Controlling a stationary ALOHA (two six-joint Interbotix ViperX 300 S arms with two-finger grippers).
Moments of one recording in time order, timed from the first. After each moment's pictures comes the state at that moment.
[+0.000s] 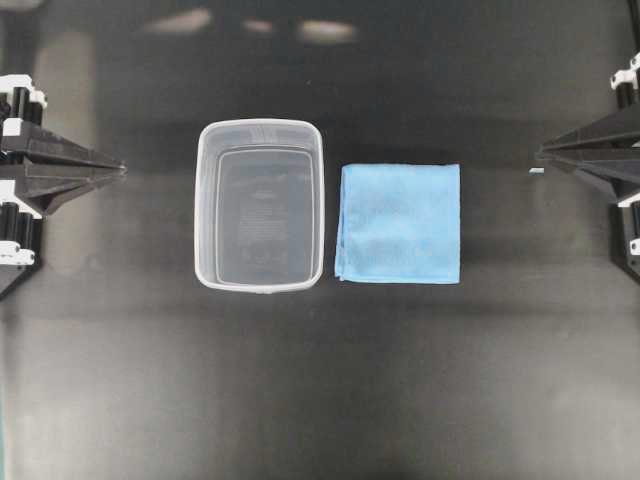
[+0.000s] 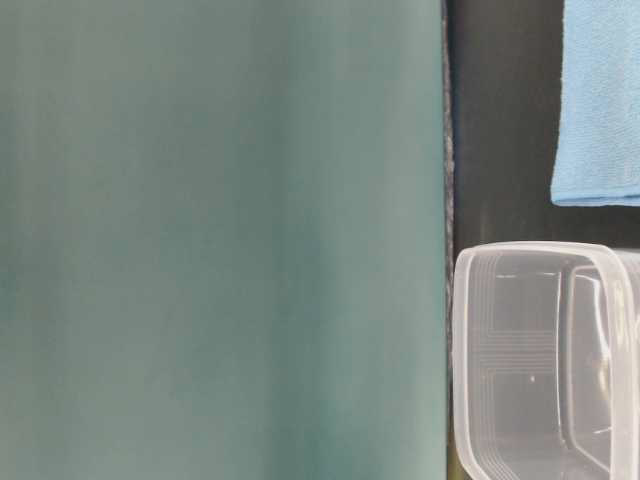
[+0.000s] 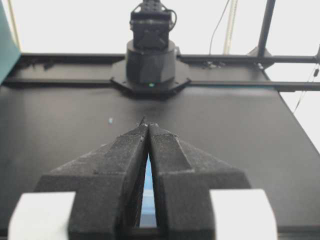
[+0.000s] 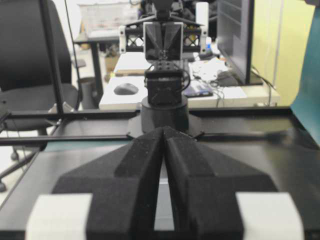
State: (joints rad) left arm 0.00 -0.96 1.17 0.00 -0.29 0.00; right arm 0.00 -0.97 1.18 0.00 -0.29 0.00
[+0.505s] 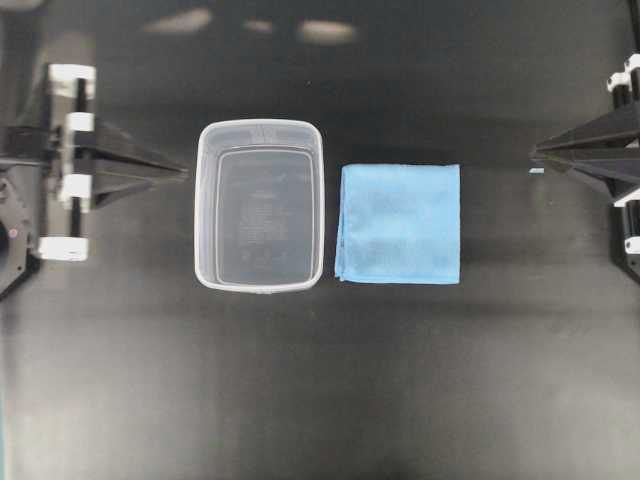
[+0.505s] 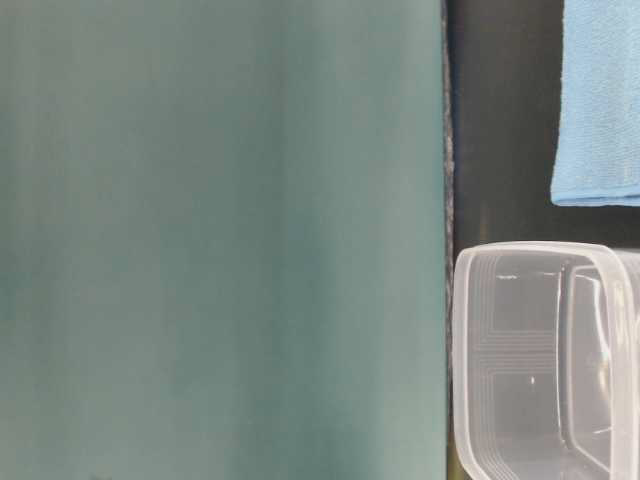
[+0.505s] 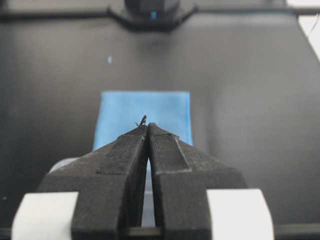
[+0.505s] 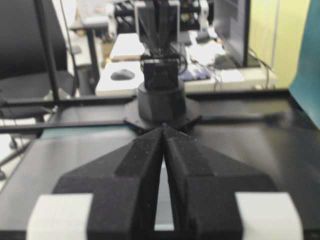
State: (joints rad) left arm 0.01 -0.67 0.82 0.04 0.12 0.00; right arm -0.02 -0.97 1.19 0.01 -0.24 0.02
